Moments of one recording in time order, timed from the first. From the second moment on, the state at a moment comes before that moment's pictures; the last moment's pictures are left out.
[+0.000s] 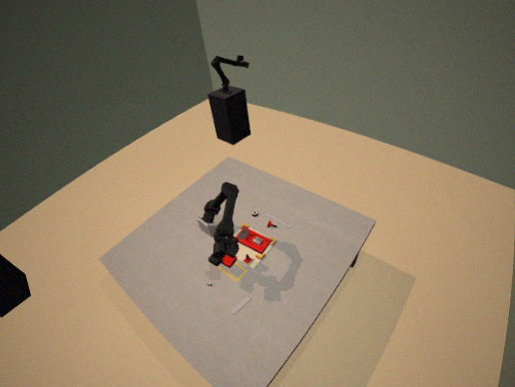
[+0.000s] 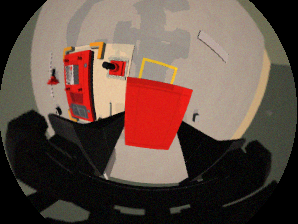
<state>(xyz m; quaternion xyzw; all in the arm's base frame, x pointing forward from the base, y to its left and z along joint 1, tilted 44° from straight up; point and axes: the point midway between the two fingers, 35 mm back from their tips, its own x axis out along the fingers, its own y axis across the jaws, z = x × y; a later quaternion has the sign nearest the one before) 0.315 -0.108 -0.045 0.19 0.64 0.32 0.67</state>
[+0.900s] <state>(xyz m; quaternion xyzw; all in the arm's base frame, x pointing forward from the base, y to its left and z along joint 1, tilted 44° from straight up) 0.316 -0.093 -0.061 0.19 0.64 0.32 0.67</state>
